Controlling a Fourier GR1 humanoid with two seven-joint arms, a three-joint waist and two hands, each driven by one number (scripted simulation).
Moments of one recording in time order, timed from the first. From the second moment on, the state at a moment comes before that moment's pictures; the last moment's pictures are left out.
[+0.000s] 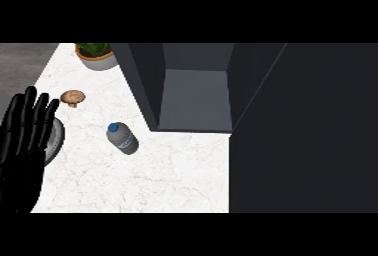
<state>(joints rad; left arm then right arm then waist) 0.05 0.13 -0.01 -2.10 0.02 0.01 0.00 0.01 -0.11 0.00 -2.10 0.00 0.00 0.01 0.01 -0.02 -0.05</state>
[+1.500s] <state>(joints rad) 0.12 0.12 0.06 -2.25 0.27 -0.04 0.31 0.18 -0.04 0.41 -2.45 0.09 -0.01 0.31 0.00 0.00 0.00</state>
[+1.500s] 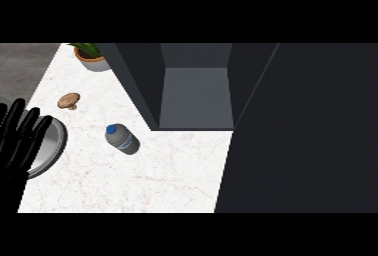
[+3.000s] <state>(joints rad) 0.01 0.12 0.15 -1.48 0.13 -0.17 -0.09 0.12 -0.10 0.58 -2.47 0.14 -0.18 0.39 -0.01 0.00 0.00</state>
